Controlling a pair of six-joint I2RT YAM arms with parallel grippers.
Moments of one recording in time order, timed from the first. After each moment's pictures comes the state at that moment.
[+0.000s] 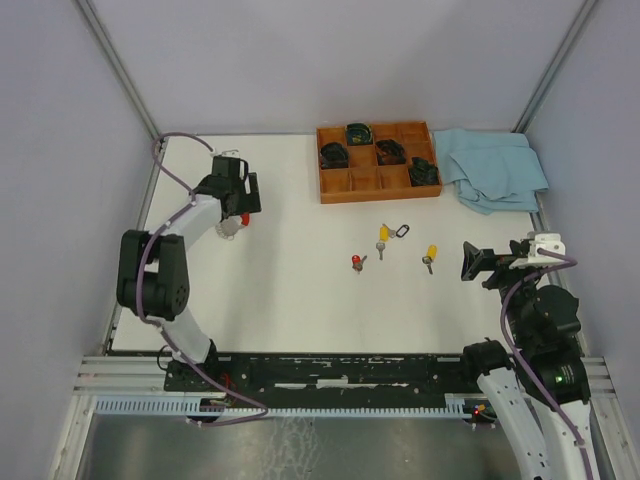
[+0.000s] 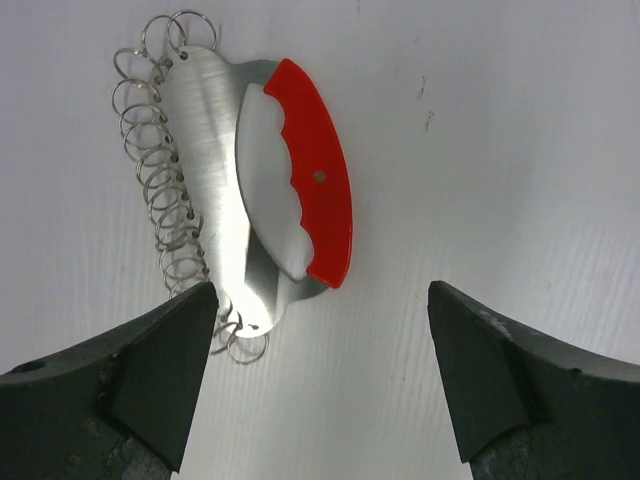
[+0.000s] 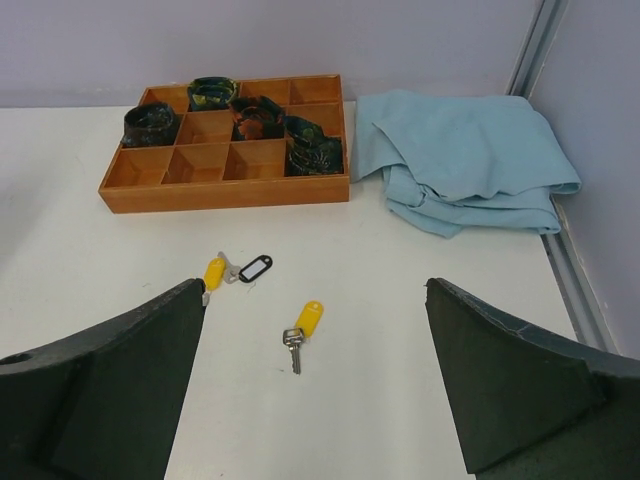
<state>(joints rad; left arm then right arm) -0.17 1.68 1.13 -0.28 -0.21 -0.22 0.22 0.22 0.71 -0.52 0.17 0.07</state>
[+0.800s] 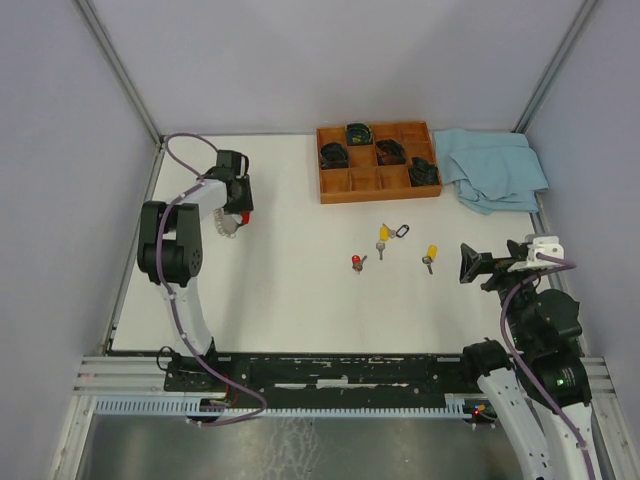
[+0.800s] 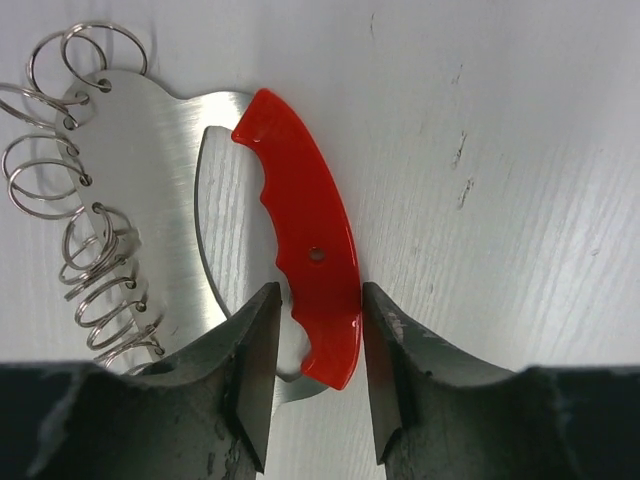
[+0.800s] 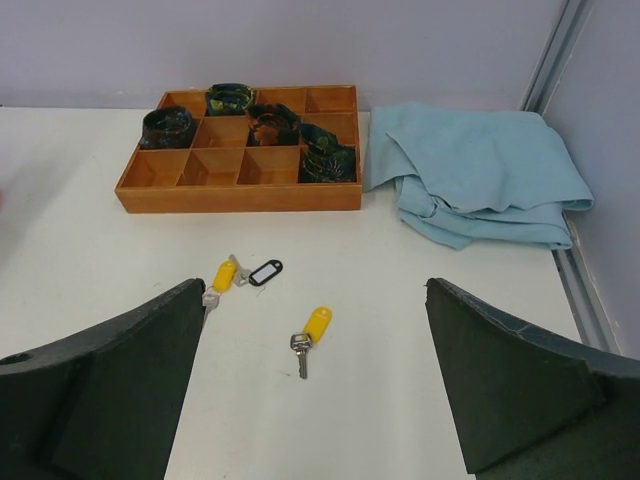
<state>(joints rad) -0.10 2.04 1.40 -0.38 -0.09 -0.22 0.25 0.19 0.70 -0.51 0.16 0.05</state>
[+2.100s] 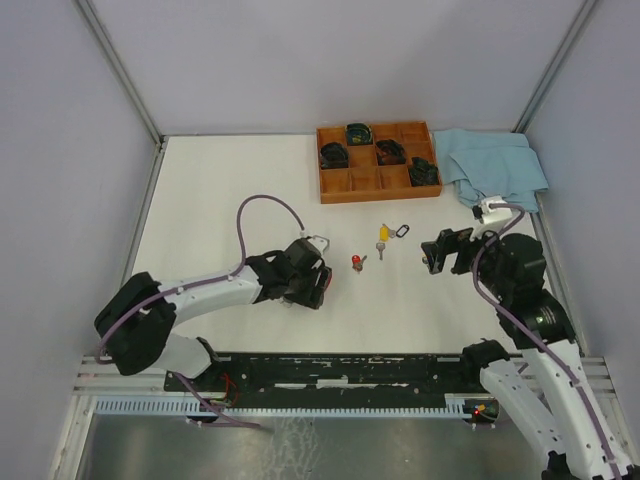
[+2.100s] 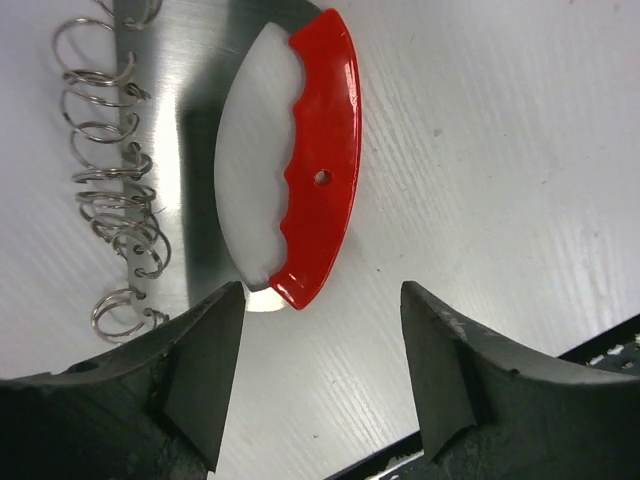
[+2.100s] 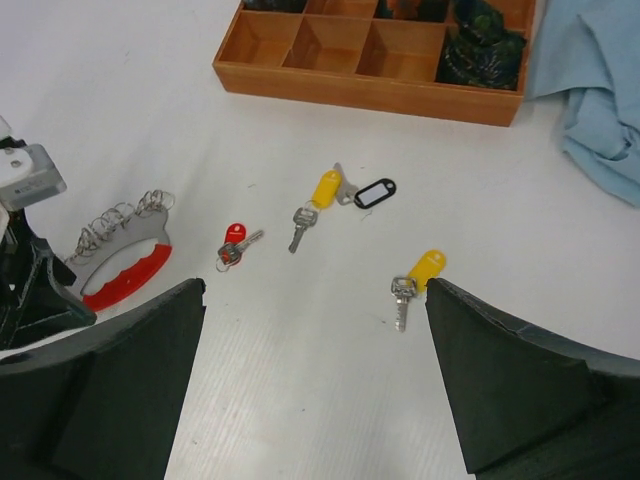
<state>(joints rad) -0.88 1.45 0.76 -0.36 -0.06 -0.42 0.27 0.51 0.74 -0.51 -0.09 0.12</state>
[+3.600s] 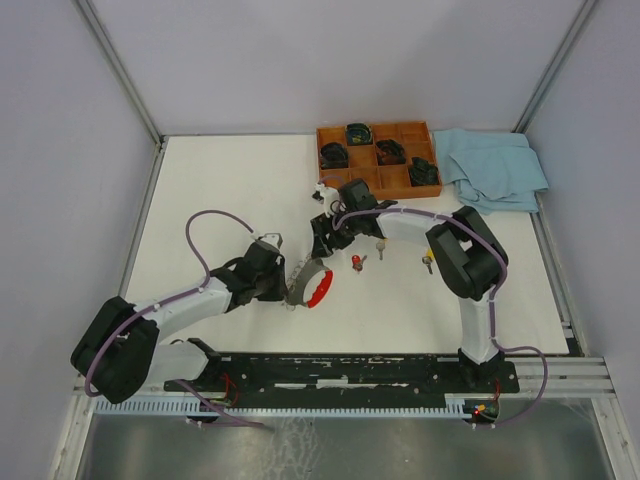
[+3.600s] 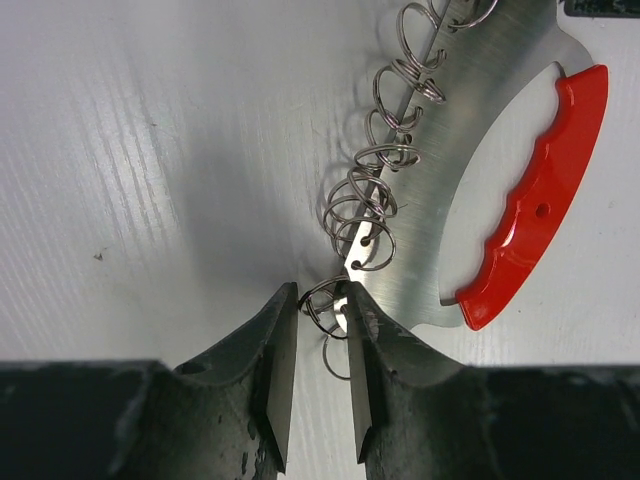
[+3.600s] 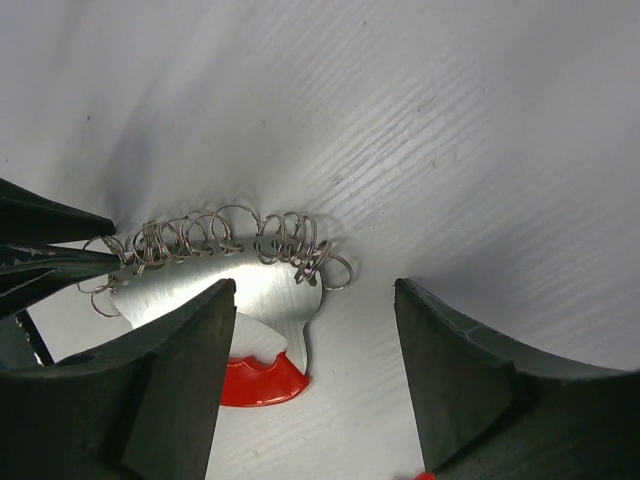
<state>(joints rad) -0.62 1.24 0.50 -0.23 -0.06 -0.54 0.62 2.01 1.29 -0.17 -0.52 0.11</state>
